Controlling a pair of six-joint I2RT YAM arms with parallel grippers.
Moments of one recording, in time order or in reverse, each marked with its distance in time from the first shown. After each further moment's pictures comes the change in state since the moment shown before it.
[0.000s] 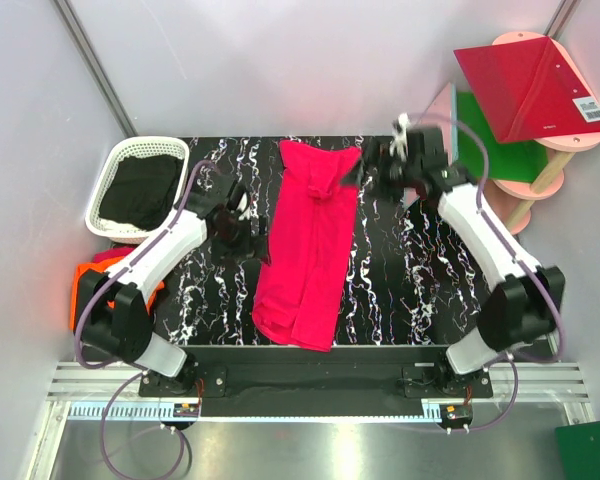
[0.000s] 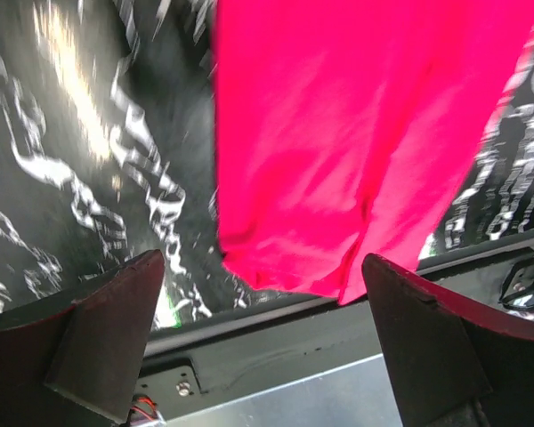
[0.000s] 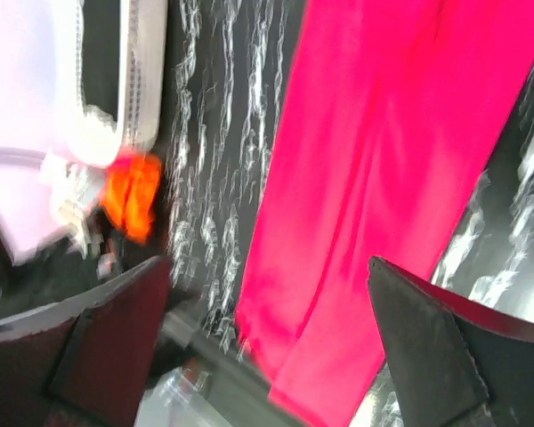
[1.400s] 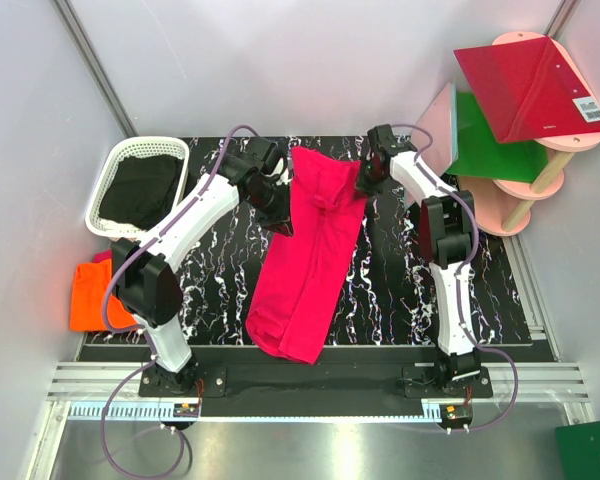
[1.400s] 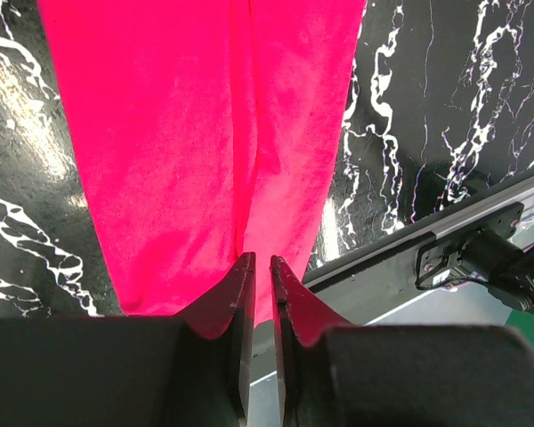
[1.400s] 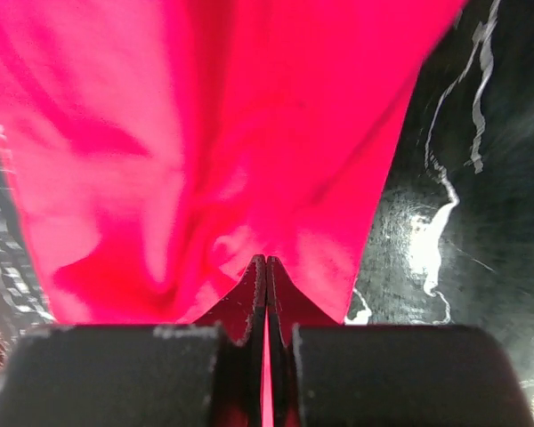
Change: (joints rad) left arm -0.110 0.269 0.469 -0.111 0.097 -0.035; right arm -0.032 0.731 0.535 -0.187 0.236 -0.116
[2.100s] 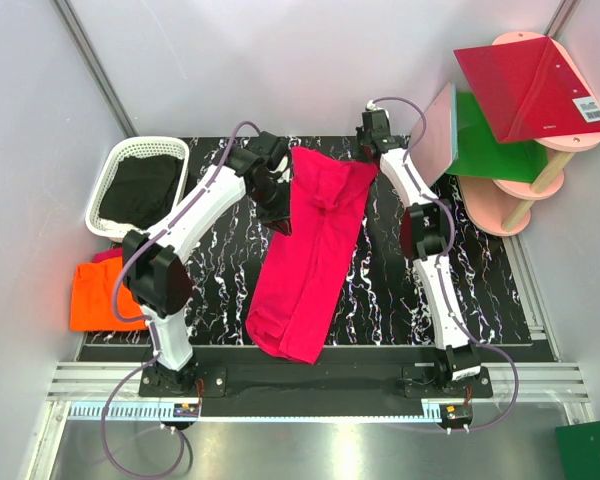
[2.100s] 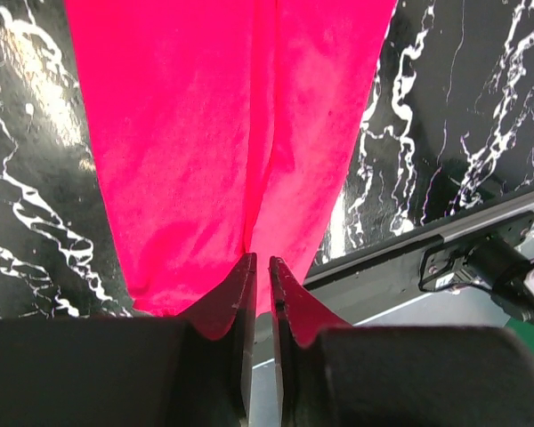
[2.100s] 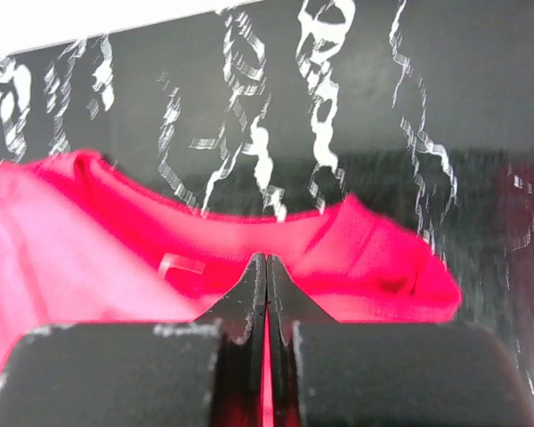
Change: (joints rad) left arm 0.000 0.109 0.149 -0.128 -0.034 -0.012; right arm -0.003 0.449 0.654 0.151 0.233 -0.101
